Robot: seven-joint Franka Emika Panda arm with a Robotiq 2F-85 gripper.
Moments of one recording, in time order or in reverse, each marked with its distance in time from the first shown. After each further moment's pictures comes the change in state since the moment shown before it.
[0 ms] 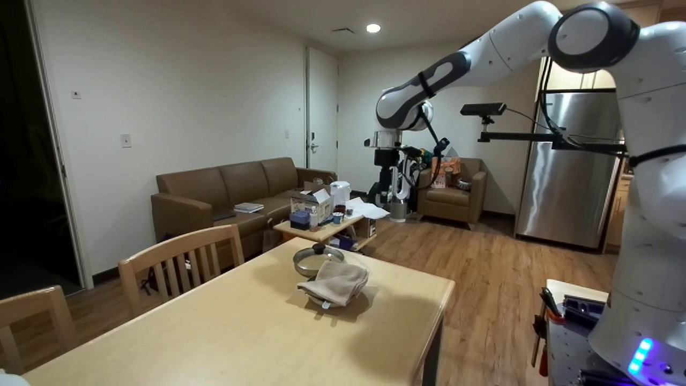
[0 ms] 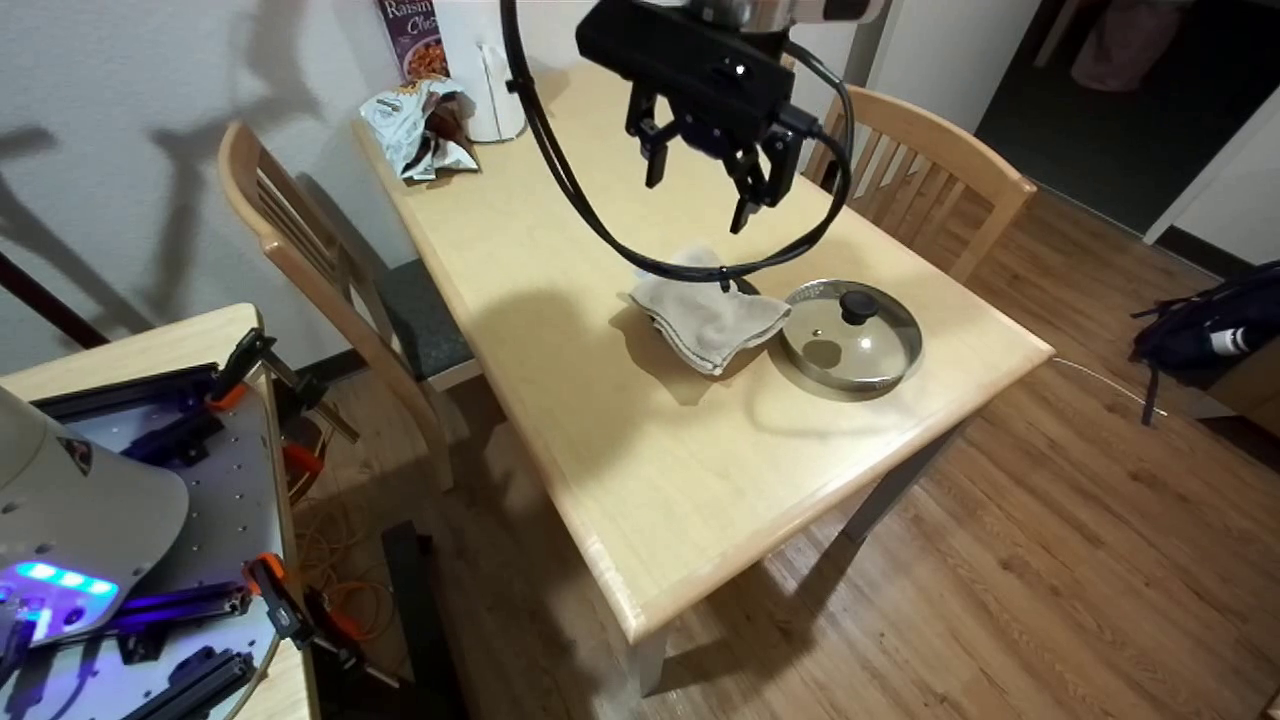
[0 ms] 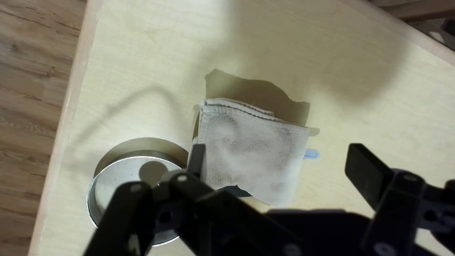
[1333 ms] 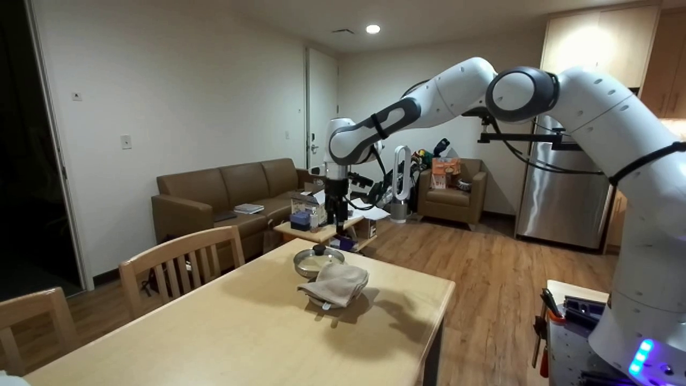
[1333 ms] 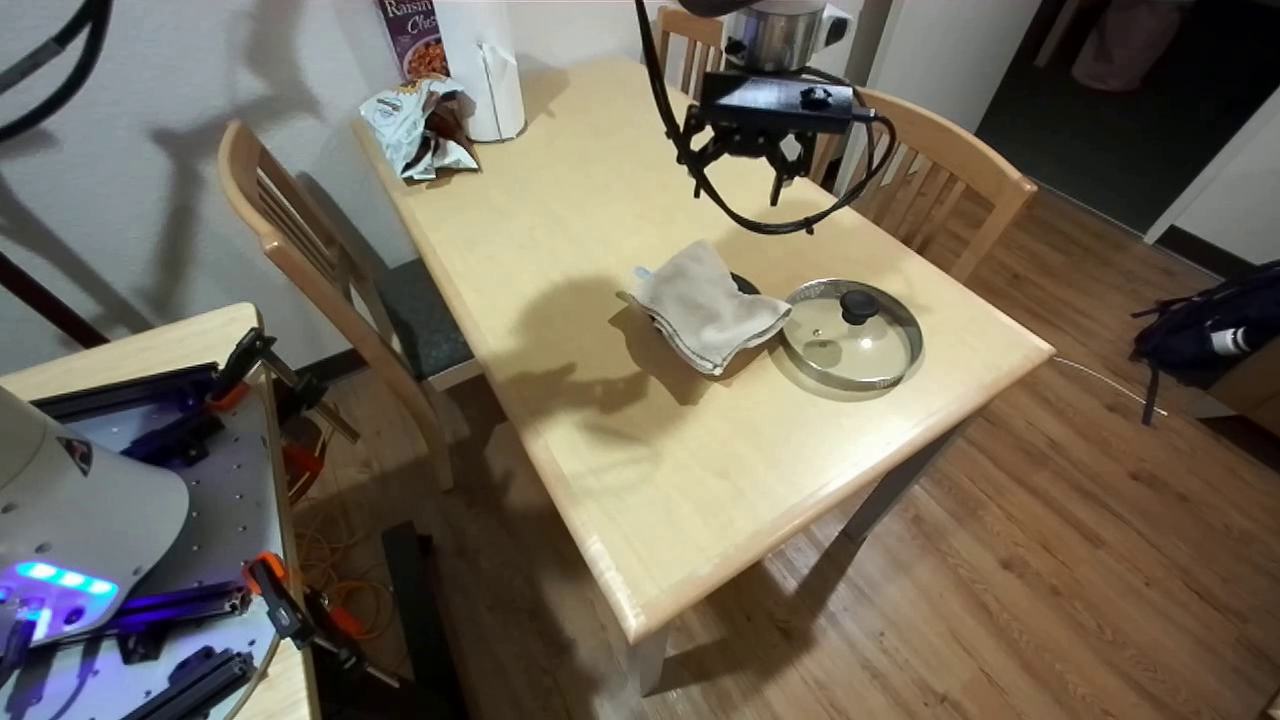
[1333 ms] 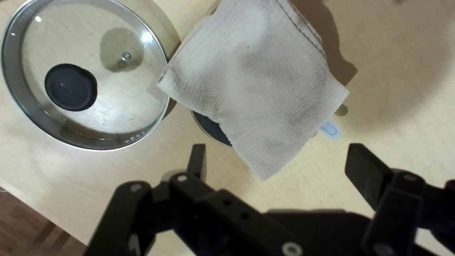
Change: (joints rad) arm -0.021 0.435 0.227 0.462 -0.171 0.040 -0.227
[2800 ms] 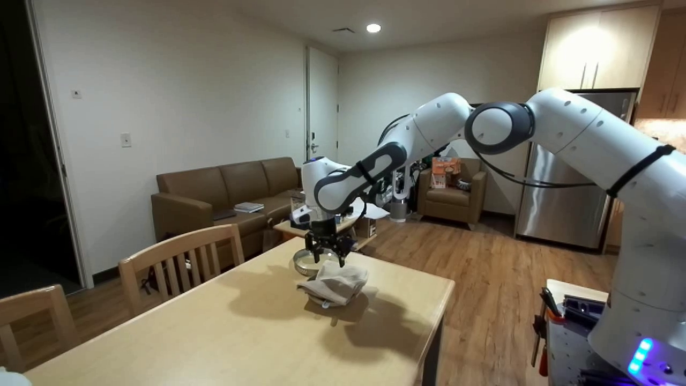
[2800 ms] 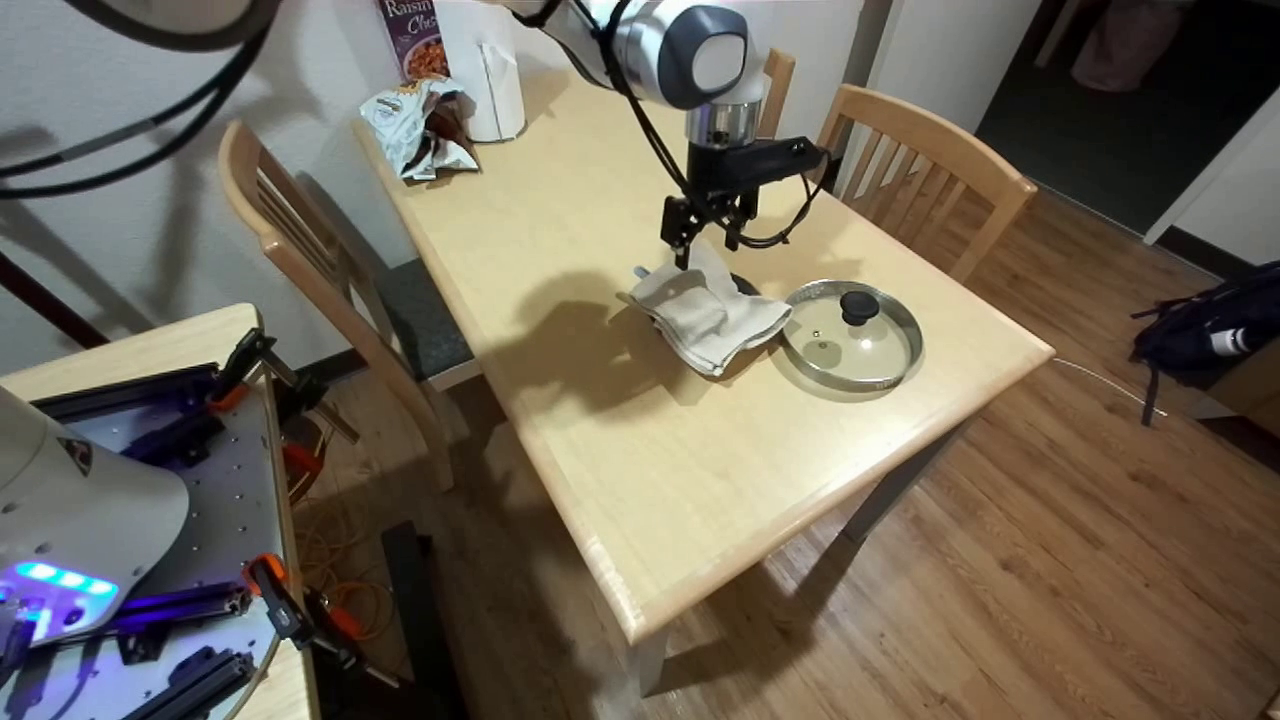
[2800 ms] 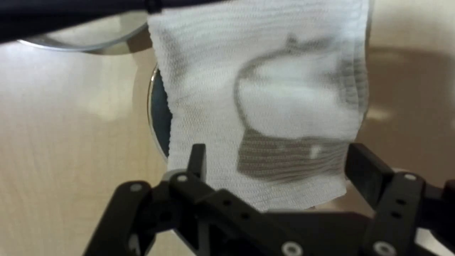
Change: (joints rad) arm 0.089 0.244 0.024 0.139 -0.251 0.002 -0.508
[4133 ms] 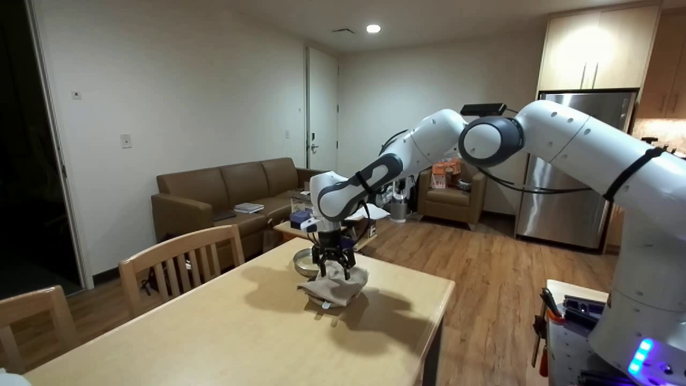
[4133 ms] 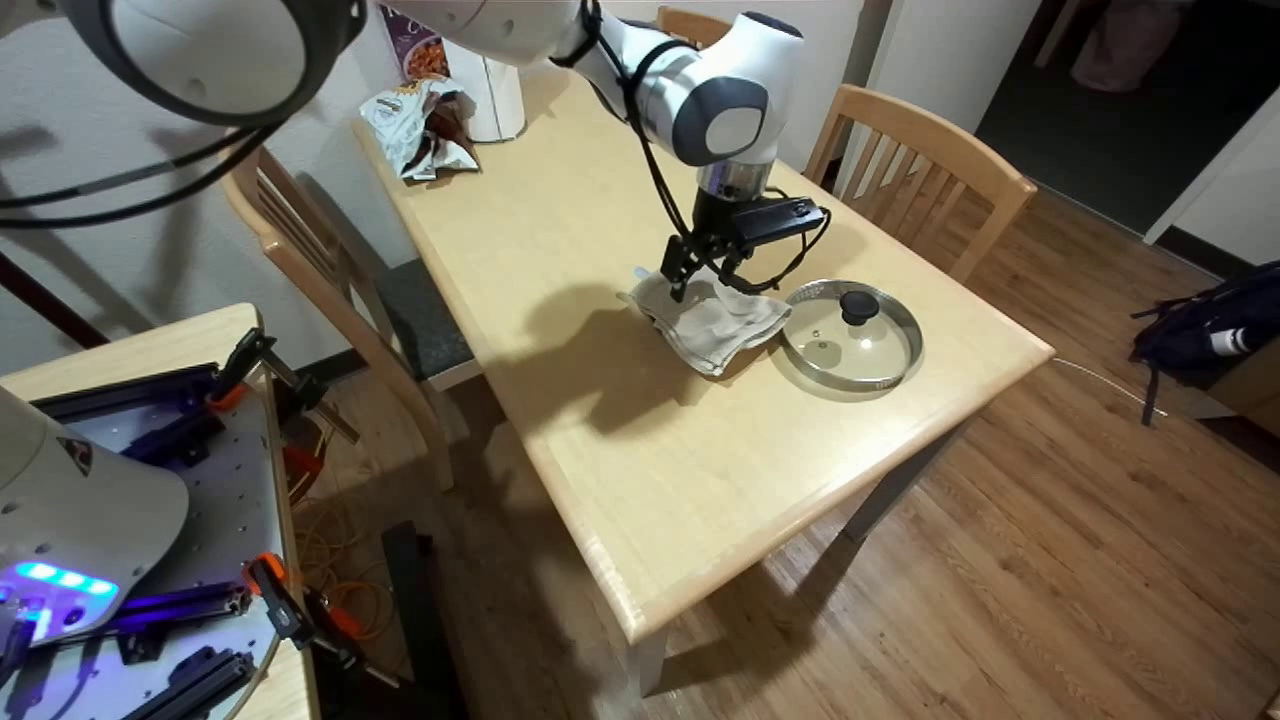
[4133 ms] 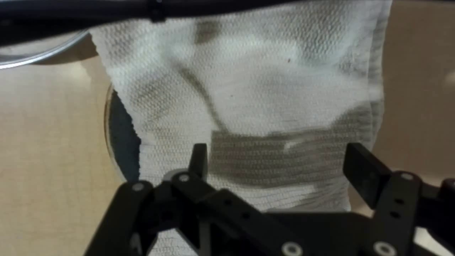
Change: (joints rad) arm -0.060 0.096 0.014 0.061 0.119 -0.025 -0.088
